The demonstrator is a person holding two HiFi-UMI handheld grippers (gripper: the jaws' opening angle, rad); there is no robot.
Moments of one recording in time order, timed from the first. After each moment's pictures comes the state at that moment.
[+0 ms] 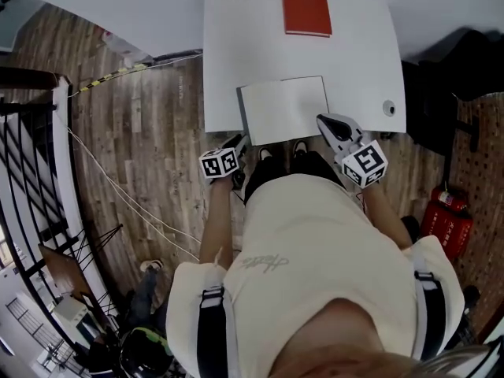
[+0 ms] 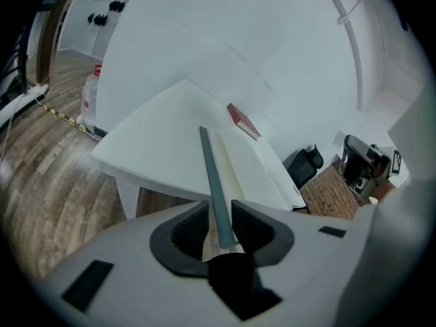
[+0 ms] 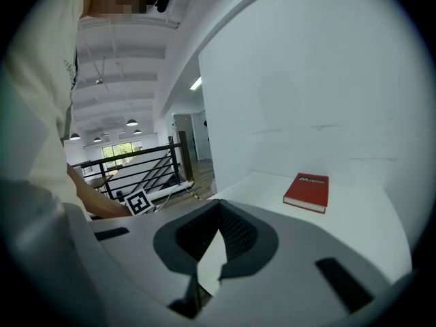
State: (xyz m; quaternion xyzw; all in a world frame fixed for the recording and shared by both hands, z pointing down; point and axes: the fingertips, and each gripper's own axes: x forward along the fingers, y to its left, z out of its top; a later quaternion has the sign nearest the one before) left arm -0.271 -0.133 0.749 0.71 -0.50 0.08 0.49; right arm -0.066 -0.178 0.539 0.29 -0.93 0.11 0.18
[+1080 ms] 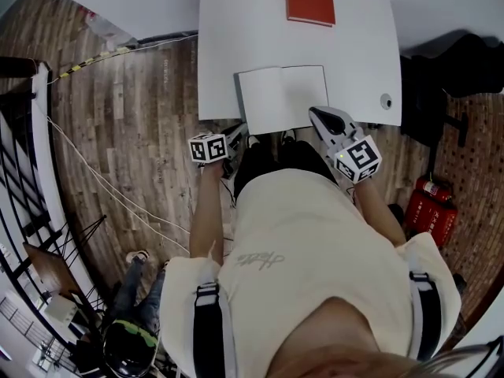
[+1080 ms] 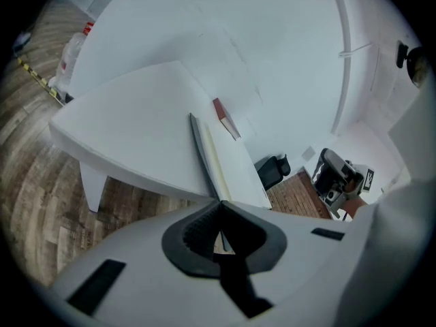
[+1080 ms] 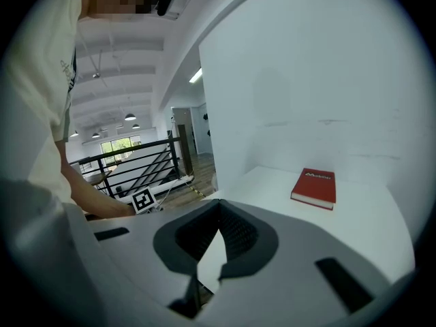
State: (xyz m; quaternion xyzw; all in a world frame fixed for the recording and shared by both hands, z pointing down) left arm -0.249 -0.136 0.751 0.75 -0.38 0.00 0.55; right arm -0.094 -0.172 0.552 0.29 -0.93 0.11 0.21
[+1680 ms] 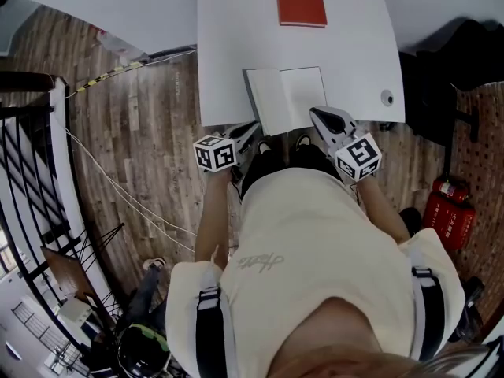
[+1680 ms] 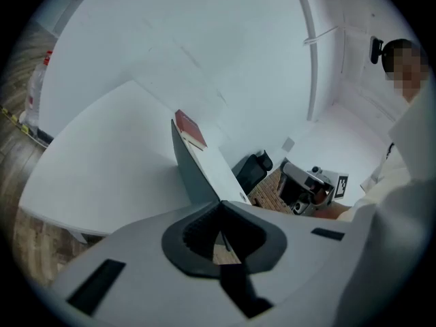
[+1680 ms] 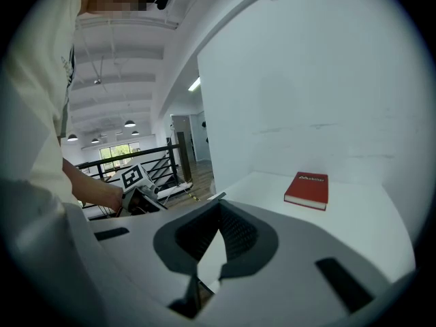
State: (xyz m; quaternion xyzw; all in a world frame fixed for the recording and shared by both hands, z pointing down) left arm -0.208 -0.152 0.641 0.82 -0.34 -0.01 0.47; right arm -0.075 -0.170 0.548 0.30 -0.93 0.11 0.18
